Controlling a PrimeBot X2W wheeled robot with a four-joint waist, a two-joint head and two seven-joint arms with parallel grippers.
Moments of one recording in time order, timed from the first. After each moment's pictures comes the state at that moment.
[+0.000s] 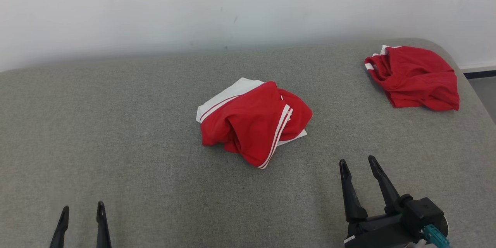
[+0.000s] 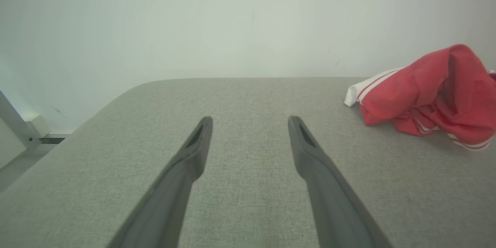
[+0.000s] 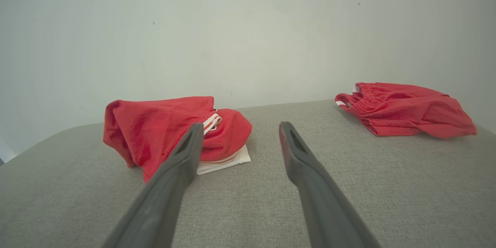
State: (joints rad) left arm 0.07 0.08 0.17 0.11 -0.09 -0.11 -0.26; right arm -0.05 -0.05 0.08 0.16 0.16 0.13 -0.26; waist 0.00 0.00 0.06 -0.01
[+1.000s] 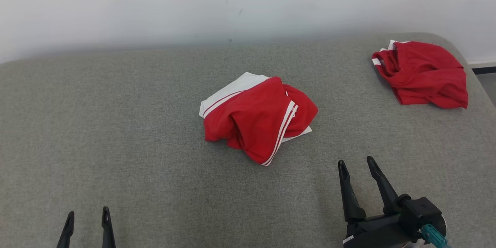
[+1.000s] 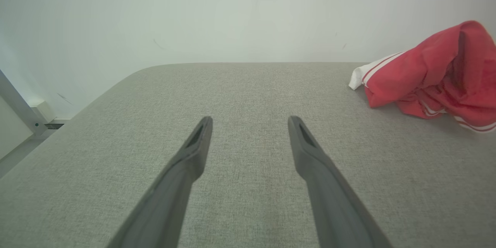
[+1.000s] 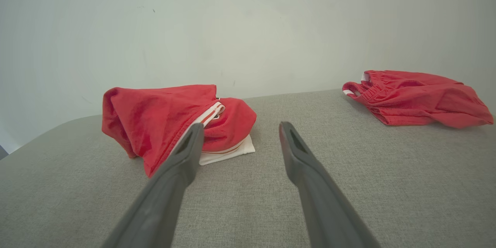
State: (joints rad) left arm 0.10 0.05 0.17 0.12 -0.06 -0.11 -0.26; right arm -0.06 -0.05 0.09 0.17 0.16 0.13 -0.26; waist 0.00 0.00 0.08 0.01
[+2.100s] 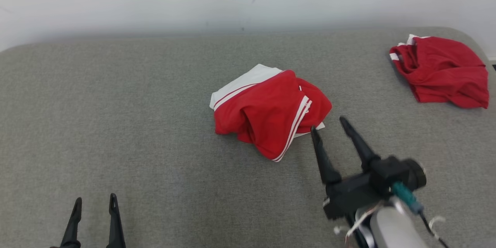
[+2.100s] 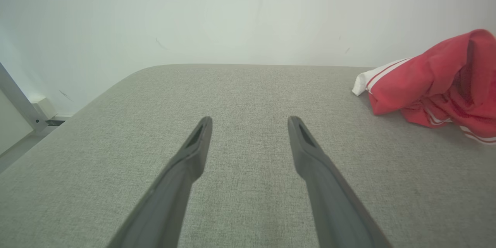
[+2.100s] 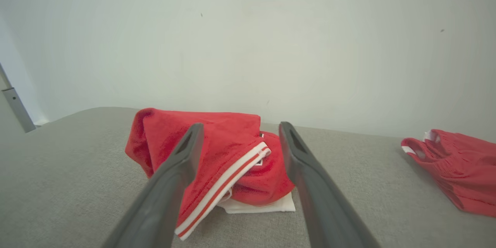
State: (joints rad) left arm 0.06 0.05 0.13 0.11 -0.09 -0.09 -0.26; right arm -0.25 -0.06 0.18 0.27 0.06 0.13 -0.26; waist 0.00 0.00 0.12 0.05
